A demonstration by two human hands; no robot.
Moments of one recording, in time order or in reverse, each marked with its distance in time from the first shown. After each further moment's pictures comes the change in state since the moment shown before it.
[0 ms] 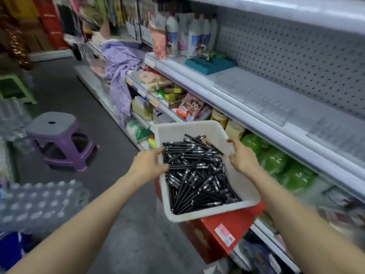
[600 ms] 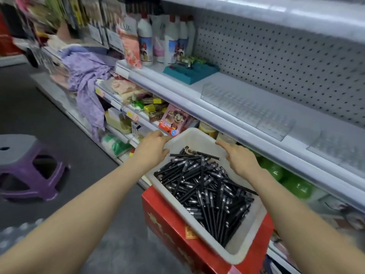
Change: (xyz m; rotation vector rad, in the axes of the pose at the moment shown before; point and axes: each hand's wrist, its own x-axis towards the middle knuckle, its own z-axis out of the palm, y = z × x) left_hand 0.169 0.021 -0.003 0.283 -0.024 0.424; right_hand 0.079 0.012 0.001 -0.402 0.023 -0.182
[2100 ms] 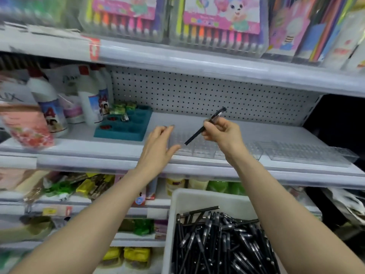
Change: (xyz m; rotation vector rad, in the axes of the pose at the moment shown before) left_hand 0.232 0.002 -0.047 -0.568 0.157 0.623; right_hand 0.128 -0.054 -0.144 1.189 0.828 0.690
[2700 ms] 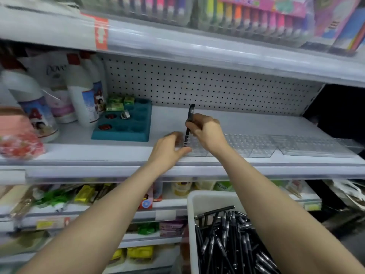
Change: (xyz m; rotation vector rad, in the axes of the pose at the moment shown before) left_hand 0.033 -0.047 0.022 -0.191 -0.227 -0.135; right_hand 0.056 0.037 0.081 -0.685 -0.054 -0.153
